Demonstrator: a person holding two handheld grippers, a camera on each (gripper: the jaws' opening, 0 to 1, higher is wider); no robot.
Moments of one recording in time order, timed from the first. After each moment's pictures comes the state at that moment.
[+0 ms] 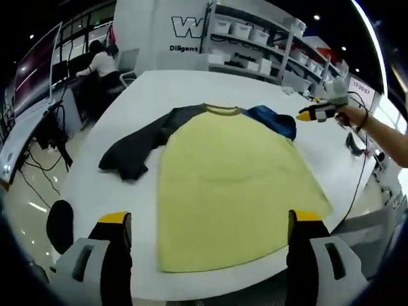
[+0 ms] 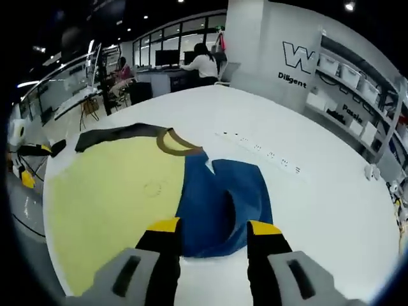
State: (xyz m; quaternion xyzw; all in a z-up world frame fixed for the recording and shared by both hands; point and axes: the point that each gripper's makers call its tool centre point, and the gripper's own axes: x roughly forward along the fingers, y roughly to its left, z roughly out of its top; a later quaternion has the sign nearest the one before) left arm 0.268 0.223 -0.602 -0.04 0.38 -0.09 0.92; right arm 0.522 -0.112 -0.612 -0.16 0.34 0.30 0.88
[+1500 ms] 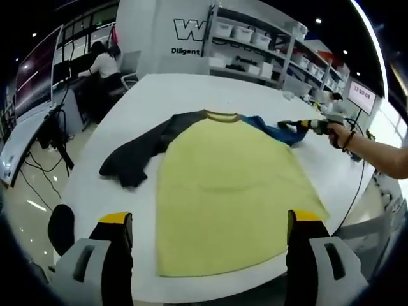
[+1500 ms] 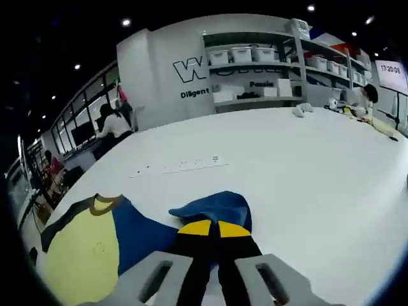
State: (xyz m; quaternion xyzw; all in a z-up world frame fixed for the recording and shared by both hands) left arm 0.275 0.218 -0.591 -0.05 0.37 -0.09 0.92; right arm 0.522 -0.217 -0.631 0.10 0.27 0.01 0.96
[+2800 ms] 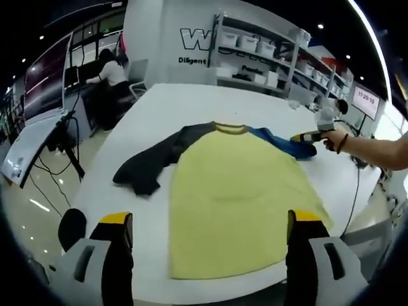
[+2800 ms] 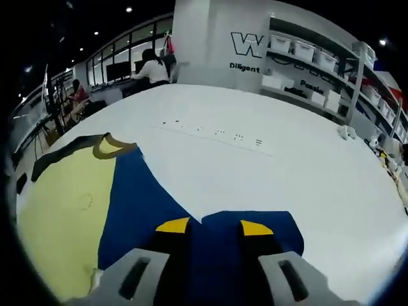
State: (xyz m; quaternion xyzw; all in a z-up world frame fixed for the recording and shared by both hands) left arm 0.279 0.244 -0.576 -0.05 0.34 -0.06 0.94; right arm 0.568 -0.169 -0.665 -0.09 0.34 0.16 0.92
